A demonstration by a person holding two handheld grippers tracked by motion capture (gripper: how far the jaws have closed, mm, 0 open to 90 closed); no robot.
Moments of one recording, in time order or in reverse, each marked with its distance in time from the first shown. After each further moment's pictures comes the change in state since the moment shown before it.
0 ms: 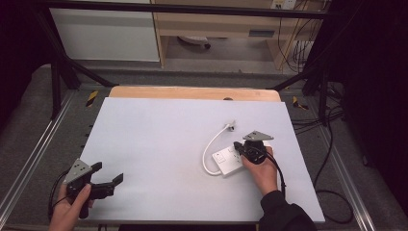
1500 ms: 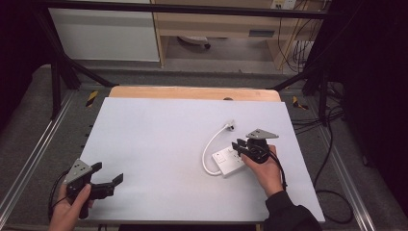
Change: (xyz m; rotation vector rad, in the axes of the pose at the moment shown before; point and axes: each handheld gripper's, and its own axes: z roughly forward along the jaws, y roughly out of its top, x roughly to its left) left arm 0.000 0.000 0.000 0.005 0.003 -0.001; right arm 0.000 0.011 -0.016 -0.031 0.049 0.025
